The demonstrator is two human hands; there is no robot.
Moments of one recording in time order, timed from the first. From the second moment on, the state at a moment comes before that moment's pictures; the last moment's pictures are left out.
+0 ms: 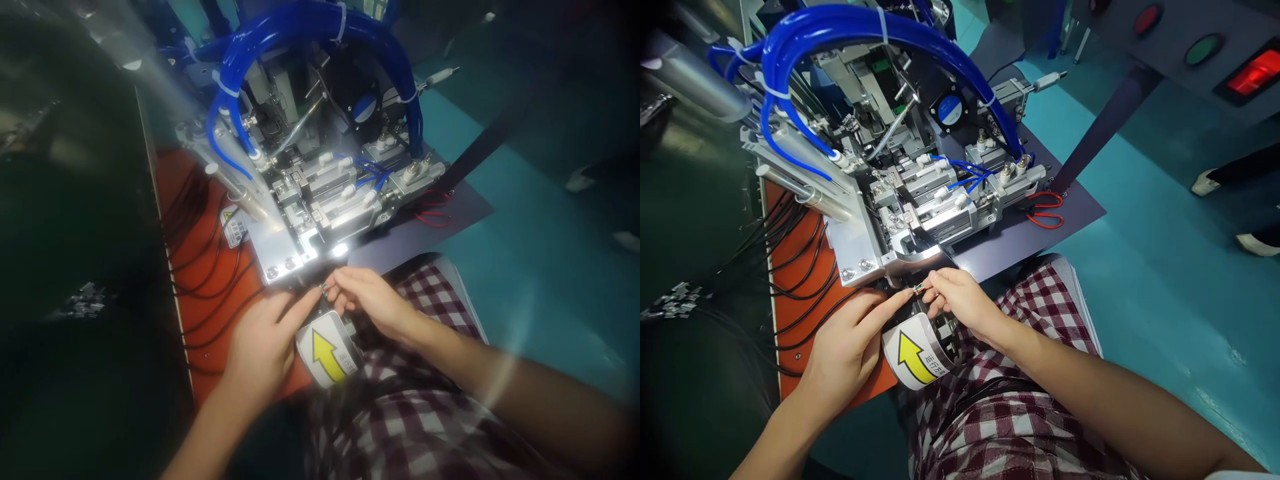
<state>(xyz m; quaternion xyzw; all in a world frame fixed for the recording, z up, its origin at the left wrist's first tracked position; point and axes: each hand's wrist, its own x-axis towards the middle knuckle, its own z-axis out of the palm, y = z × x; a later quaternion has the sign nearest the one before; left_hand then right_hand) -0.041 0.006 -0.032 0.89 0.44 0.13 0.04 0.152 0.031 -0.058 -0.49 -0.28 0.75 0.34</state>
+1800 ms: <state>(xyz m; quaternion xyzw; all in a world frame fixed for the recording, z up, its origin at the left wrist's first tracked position) -0.062 -0.006 -0.040 0.87 0.44 0.21 0.01 0.145 0.024 -0.062 -0.51 -0.41 0.66 0.37</state>
